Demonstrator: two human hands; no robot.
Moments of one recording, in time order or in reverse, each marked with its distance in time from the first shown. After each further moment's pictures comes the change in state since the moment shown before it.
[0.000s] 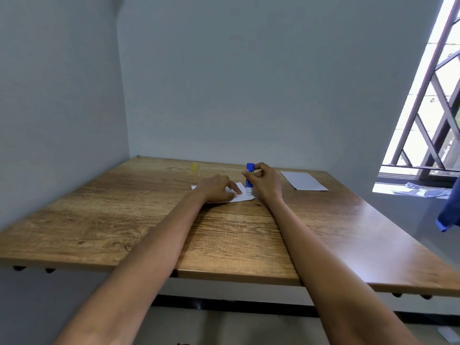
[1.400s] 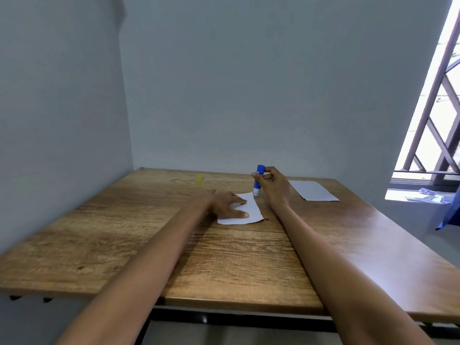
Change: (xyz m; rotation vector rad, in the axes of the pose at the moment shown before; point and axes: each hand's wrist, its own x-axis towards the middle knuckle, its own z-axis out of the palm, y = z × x) left_hand 0.003 0.003 -0.018 0.199 -0.381 -0.046; right_hand 0.029 0.009 0.009 0.115 0.119 0.007
